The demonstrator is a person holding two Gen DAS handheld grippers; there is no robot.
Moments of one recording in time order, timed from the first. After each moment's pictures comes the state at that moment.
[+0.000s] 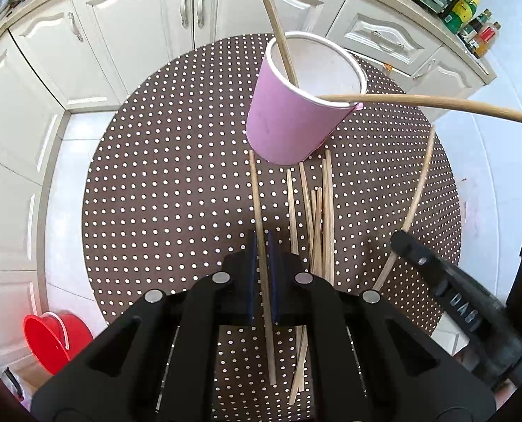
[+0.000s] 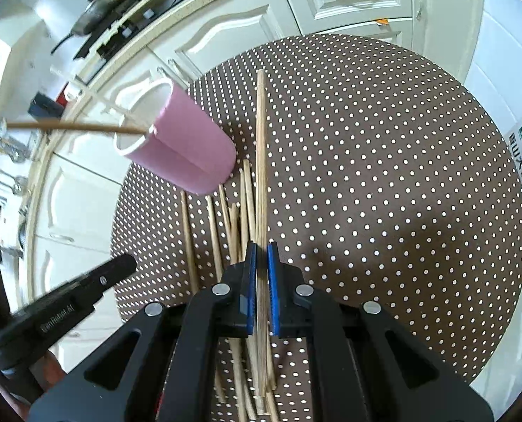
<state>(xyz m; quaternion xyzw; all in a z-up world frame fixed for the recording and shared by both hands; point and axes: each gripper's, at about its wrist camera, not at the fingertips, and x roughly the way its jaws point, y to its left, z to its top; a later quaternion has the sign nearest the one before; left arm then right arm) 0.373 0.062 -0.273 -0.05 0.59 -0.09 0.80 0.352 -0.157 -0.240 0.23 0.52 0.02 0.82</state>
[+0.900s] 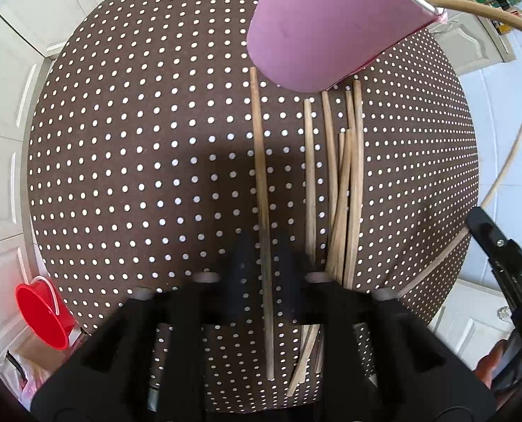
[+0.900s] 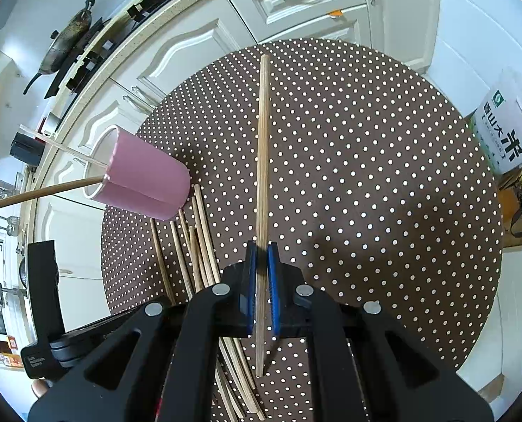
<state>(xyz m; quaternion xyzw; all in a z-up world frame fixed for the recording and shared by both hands) 0.398 0.050 -0.333 -0.07 0.70 -0.11 0.71 0.347 -0.199 -0.245 0.27 0.54 -0.03 0.80</state>
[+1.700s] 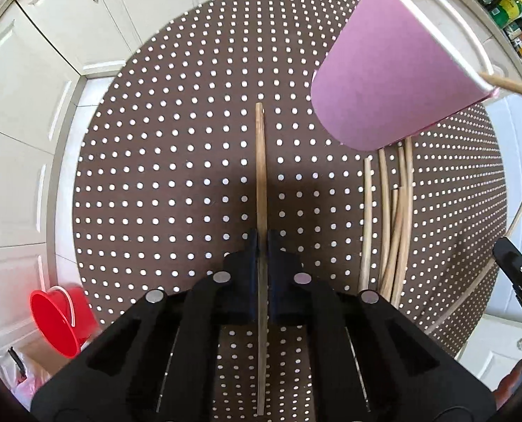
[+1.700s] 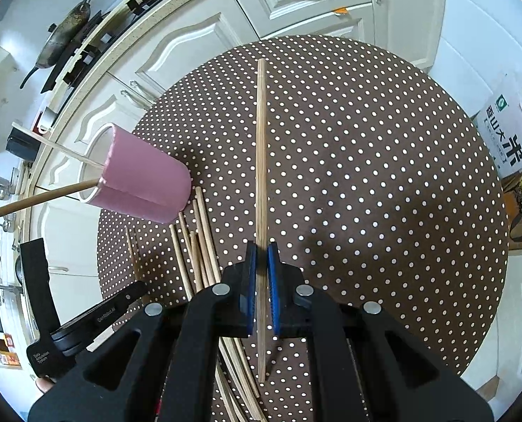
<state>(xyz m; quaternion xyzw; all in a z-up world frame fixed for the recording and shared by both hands) 0.449 0.072 -0.326 -0.06 0.65 -0.04 0.76 0.359 -0.191 -0.241 0.25 0.54 -0.03 0.81</state>
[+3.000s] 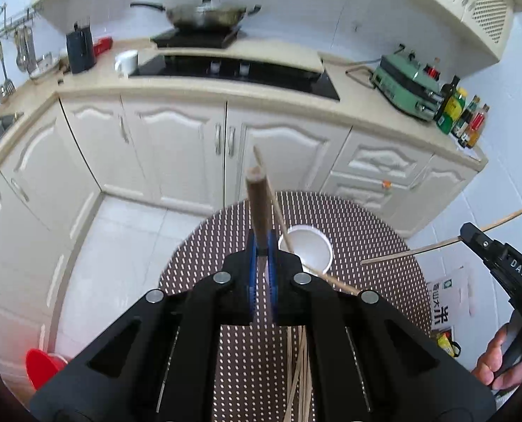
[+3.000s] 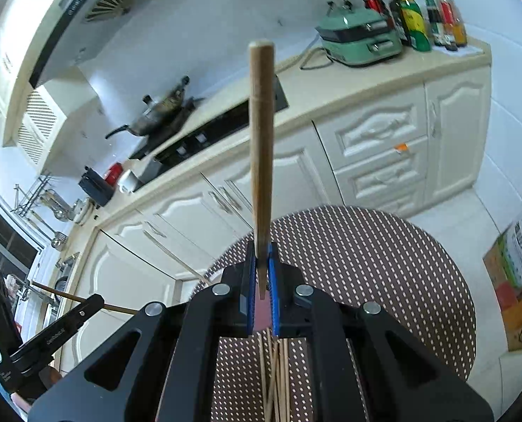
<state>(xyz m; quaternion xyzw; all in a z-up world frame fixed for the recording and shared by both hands) 0.382 0.090 -0.080 -0.07 0.40 -0.03 0.92 0.375 -0.205 -0.083 0.22 0.34 0.07 0.91</state>
